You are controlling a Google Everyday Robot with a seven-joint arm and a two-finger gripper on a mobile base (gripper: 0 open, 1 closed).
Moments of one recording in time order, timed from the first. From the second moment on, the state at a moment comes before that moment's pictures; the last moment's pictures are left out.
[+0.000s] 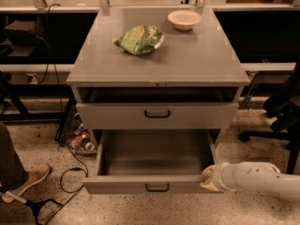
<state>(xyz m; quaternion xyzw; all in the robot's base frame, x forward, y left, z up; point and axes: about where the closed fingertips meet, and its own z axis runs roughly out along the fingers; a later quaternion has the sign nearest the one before) 0.492 -0.236 0.447 -0.58 0.77 0.00 0.26</state>
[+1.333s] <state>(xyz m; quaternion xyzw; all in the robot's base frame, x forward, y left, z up) 0.453 -0.241 0.444 -0.55 0.79 0.00 0.28</state>
